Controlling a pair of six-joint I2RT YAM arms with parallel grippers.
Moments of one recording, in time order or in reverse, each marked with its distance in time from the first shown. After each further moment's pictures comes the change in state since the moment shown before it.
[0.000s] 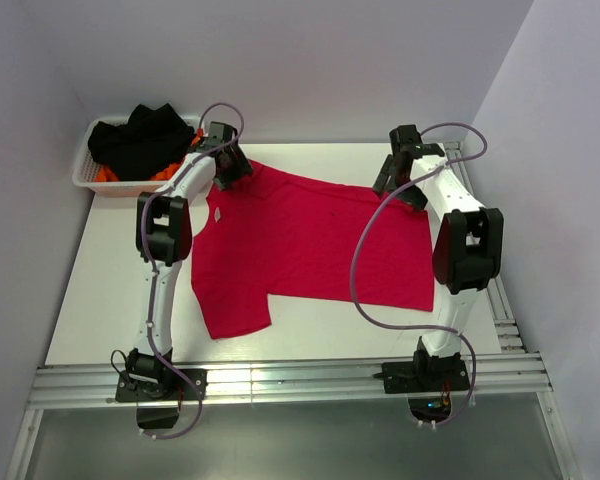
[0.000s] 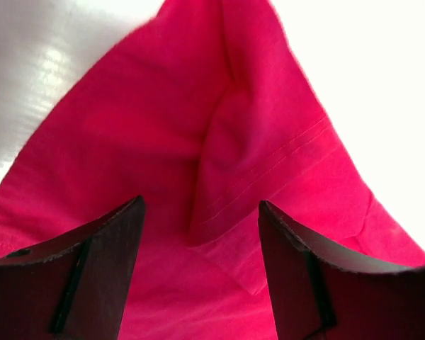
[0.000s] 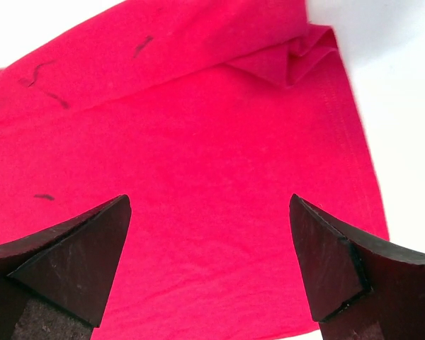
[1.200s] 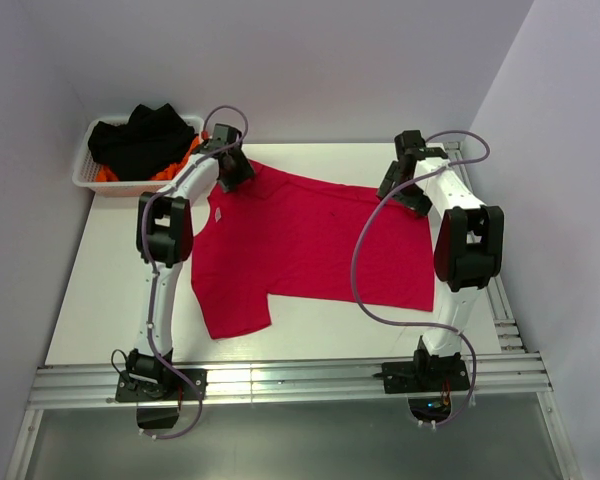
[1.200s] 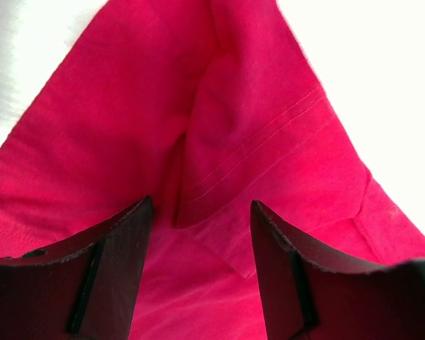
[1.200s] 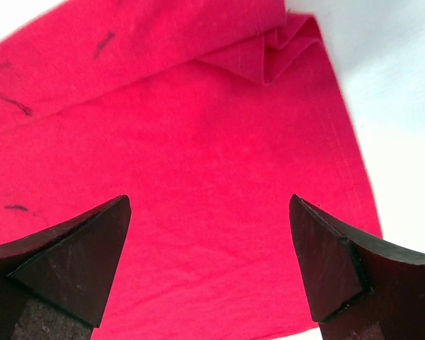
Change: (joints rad) left arm -0.023 -0.017 -0.021 -0.009 0.005 -0.013; right arm -0.039 0.019 -0.028 -0.002 -0.010 0.001
